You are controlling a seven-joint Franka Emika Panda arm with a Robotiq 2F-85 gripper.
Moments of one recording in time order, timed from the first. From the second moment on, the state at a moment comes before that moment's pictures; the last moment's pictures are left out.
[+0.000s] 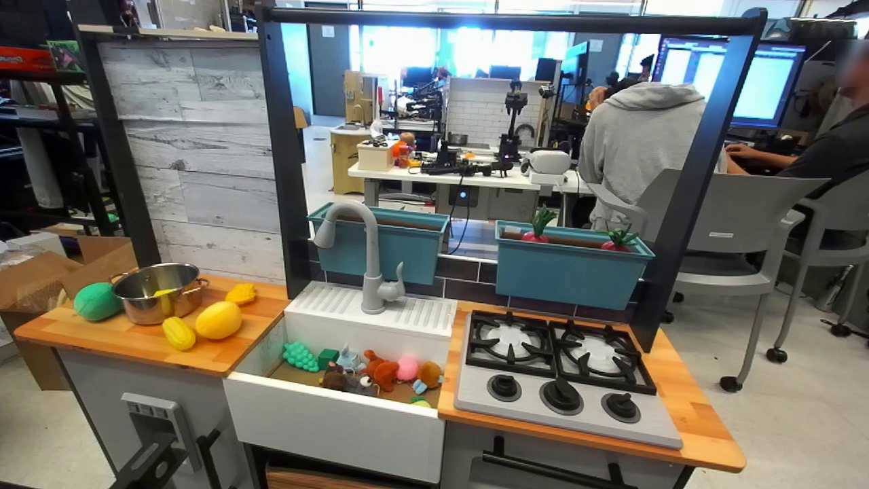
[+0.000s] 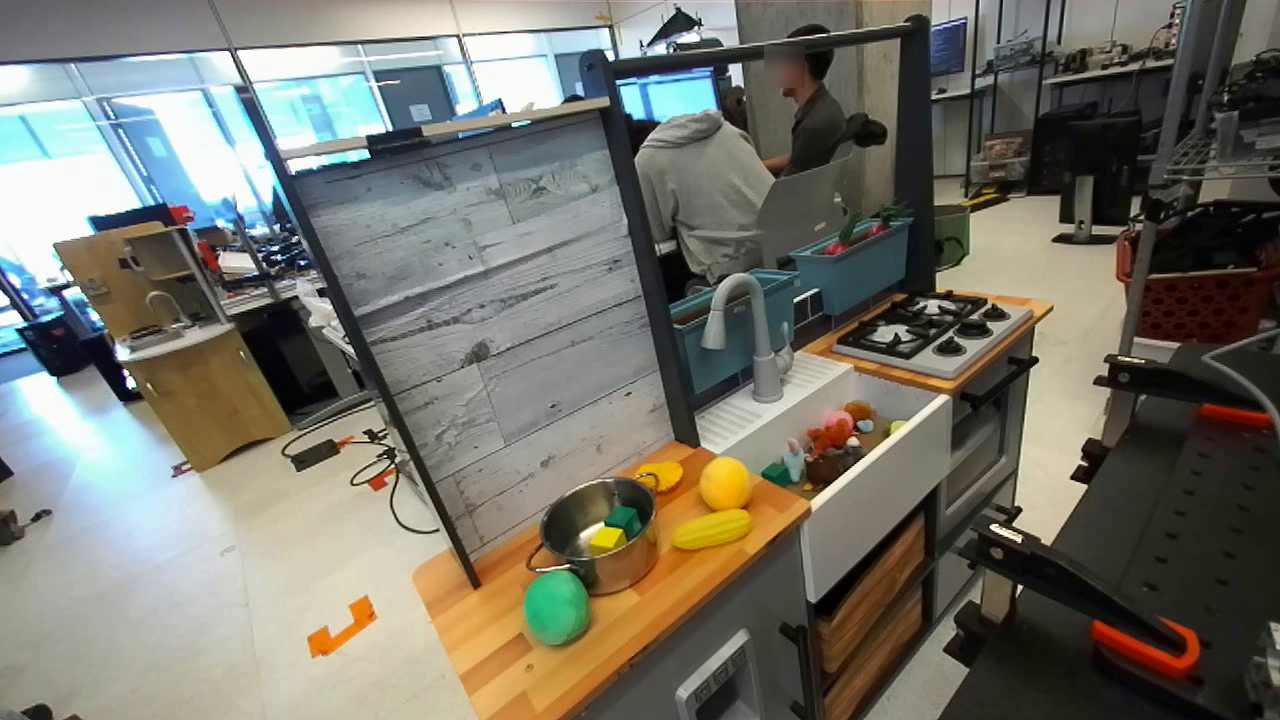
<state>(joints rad) 0.03 -0.62 0.32 -2.55 -0.06 2.10 0.34</state>
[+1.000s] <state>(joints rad) -0.40 -0.13 0.63 -2.53 -0.87 2.37 0.96</state>
